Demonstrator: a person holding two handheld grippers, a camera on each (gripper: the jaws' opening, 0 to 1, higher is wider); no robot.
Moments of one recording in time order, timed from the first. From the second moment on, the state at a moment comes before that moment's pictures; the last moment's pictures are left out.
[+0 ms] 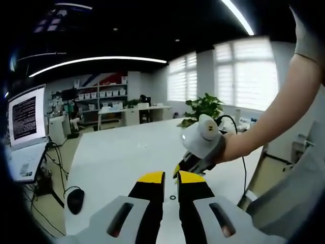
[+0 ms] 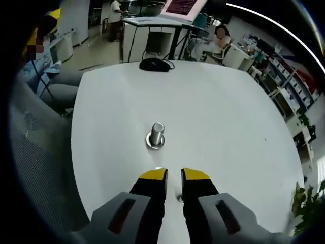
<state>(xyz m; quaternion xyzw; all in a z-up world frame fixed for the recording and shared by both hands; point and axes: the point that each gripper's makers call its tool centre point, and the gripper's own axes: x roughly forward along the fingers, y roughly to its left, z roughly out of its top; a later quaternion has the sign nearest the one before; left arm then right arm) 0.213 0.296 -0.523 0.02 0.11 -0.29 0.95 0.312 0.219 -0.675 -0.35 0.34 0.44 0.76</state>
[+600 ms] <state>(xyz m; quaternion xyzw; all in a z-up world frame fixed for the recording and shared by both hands) 0.214 0.297 -0.524 0.03 0.11 -0.29 0.95 0.295 0.215 -0.722 -0.33 0.39 0.45 0.73</state>
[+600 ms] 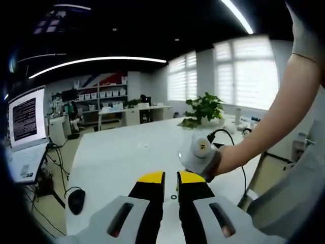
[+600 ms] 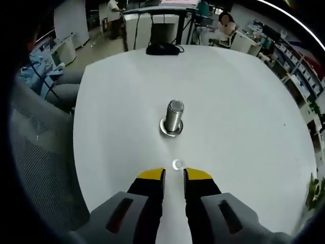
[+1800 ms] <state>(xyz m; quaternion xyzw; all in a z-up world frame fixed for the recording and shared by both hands) 0.217 0.304 -0.531 0.02 0.12 -0.28 0.95 0.303 0.227 -0.747 -0.33 0.40 0.47 0.71</state>
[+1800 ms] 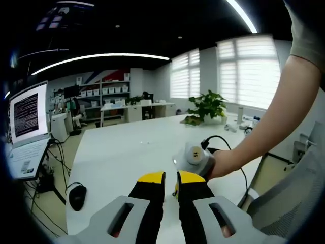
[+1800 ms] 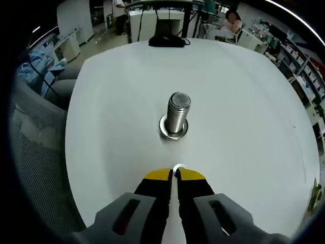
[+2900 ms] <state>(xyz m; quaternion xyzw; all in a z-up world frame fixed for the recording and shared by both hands) 0.216 0.303 -0.531 0.03 0.12 -0.28 0.95 0.321 0.199 -0.678 -0.27 0.35 0.42 0.79</state>
